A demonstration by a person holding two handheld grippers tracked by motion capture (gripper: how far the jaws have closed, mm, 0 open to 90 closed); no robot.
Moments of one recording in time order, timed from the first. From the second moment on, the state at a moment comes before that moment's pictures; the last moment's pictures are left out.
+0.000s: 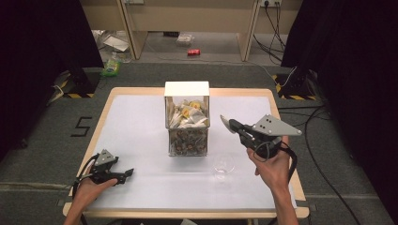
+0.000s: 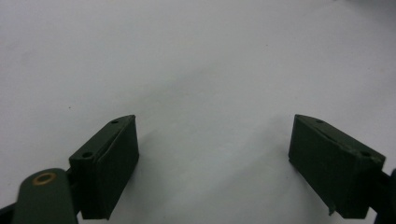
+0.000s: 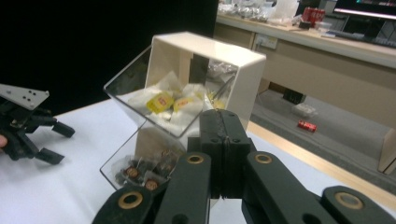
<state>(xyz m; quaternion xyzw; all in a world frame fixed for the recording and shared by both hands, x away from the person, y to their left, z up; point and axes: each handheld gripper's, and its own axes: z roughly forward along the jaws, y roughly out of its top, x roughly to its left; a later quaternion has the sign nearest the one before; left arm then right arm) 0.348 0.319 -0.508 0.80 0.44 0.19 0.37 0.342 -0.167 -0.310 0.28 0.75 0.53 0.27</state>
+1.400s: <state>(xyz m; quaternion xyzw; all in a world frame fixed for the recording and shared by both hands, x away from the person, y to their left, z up) 0.348 0.319 -0.508 0.80 0.44 0.19 0.37 0.327 -0.172 -0.401 0.30 0.78 0.52 0.18</state>
